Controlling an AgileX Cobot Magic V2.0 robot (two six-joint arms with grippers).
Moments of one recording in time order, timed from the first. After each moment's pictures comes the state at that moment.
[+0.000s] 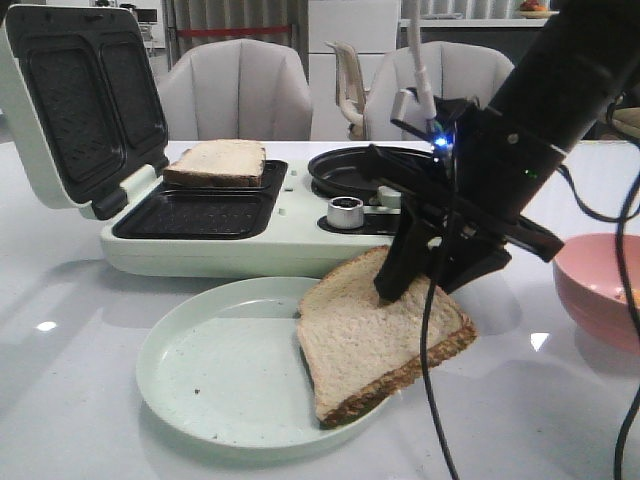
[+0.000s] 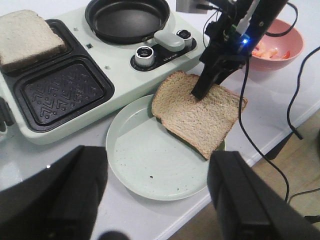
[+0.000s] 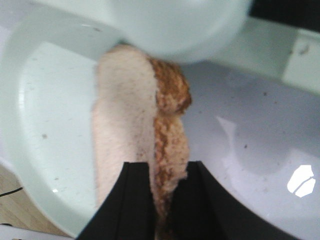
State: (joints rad) left arm -0.96 0.77 -0.73 0.38 0.63 -0.47; right arm 0.28 1.80 -1.14 0.66 0.78 -0.30
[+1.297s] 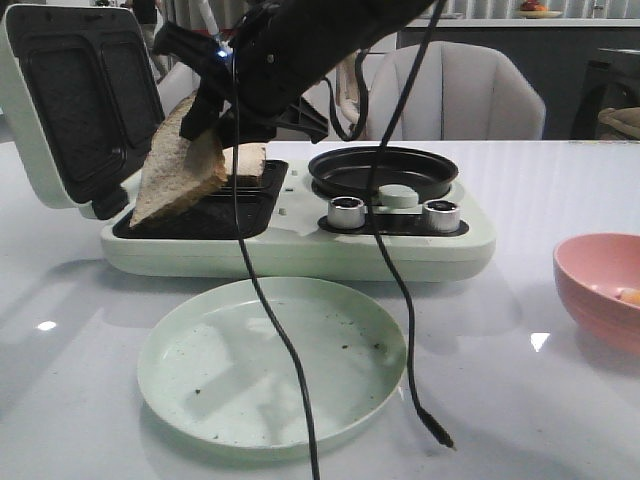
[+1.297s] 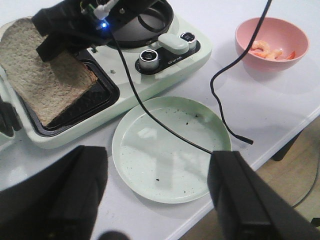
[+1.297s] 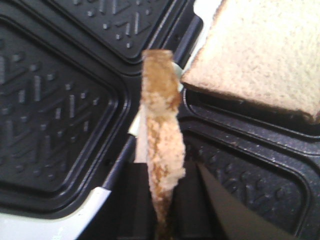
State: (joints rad) left arm -0.96 0.77 -0.73 0.41 0.63 -0.47; right arm 0.52 2.16 -1.74 0.87 0.37 -0.34
